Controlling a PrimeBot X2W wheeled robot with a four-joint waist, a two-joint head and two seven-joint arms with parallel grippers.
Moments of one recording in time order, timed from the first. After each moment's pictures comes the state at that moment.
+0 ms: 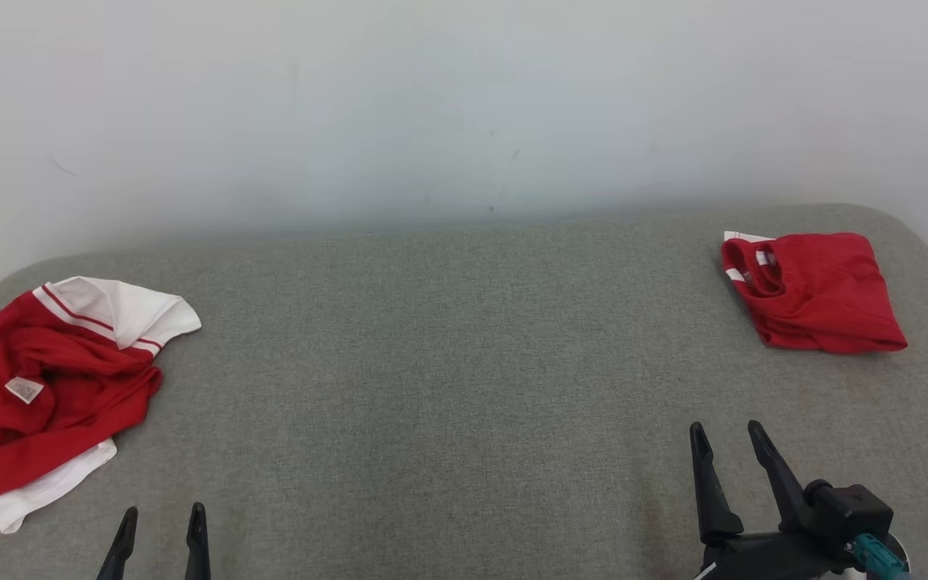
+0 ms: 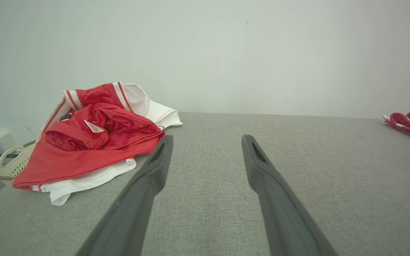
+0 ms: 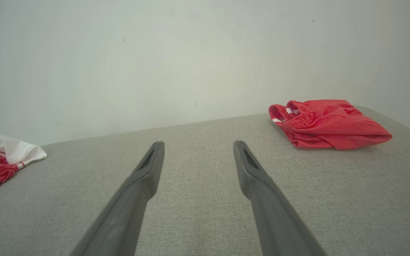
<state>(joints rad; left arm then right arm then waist) 0.05 0.10 0.04 0.01 -0.12 0.03 -0.26 -0.08 -0.10 0.19 0.18 0.20 0.13 -0.24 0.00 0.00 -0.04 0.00</state>
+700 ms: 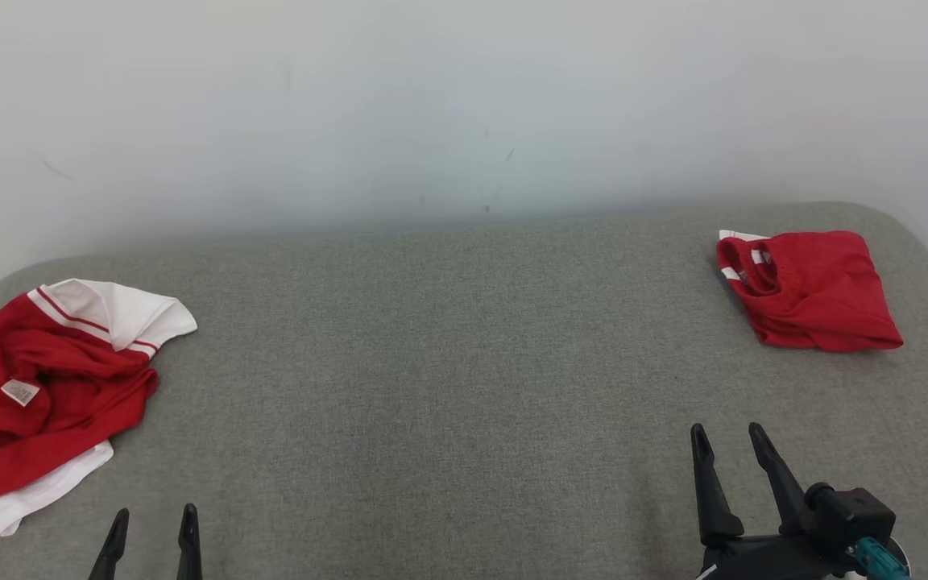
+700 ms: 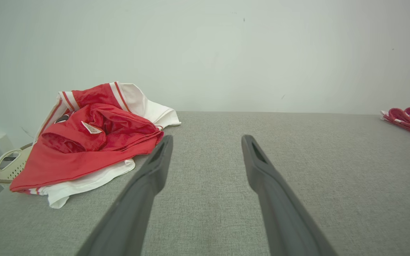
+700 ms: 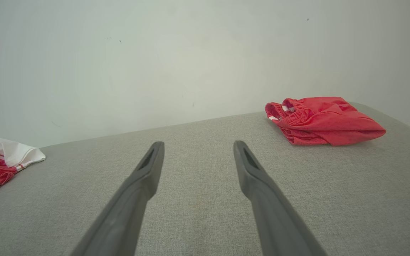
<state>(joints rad) 0.05 0.12 0.04 0.02 -0.13 0.02 -0.26 -0.06 -0.08 0.18 0.16 0.19 0.13 -0.23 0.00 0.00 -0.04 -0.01</state>
